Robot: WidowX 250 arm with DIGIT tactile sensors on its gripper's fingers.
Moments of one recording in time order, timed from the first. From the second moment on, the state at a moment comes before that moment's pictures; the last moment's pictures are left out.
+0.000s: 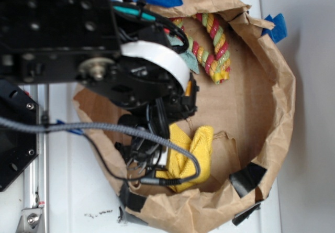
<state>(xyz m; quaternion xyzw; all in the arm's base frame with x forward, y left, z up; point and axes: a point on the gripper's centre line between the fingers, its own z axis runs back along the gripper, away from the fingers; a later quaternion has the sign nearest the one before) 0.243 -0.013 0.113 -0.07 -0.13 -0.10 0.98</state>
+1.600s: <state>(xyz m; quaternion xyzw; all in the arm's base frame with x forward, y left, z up) 0.292 -0.051 0.032 -0.13 -0.15 -0.24 0.95</state>
